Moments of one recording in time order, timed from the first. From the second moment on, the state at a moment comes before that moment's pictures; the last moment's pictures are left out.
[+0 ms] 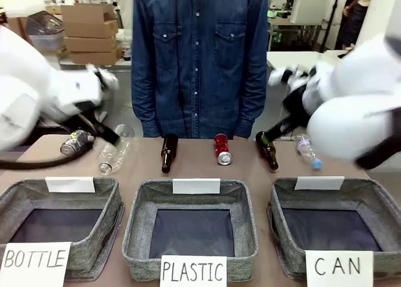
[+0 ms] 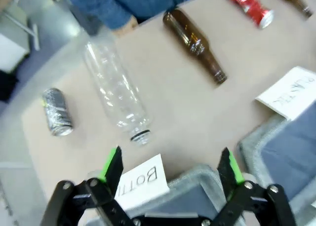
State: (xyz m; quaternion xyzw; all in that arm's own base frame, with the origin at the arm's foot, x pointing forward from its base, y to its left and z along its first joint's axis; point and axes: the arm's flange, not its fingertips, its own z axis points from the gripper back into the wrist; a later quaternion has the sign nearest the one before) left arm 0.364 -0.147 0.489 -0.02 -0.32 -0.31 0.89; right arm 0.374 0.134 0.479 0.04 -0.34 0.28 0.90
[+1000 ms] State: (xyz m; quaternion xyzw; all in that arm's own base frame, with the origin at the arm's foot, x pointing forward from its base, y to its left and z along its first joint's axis) left arm 0.325 -0.025 0.545 -0.32 -0.19 -0.36 0.86; right arm 0.323 0.001 0.506 0.34 -0.21 0.21 0.89
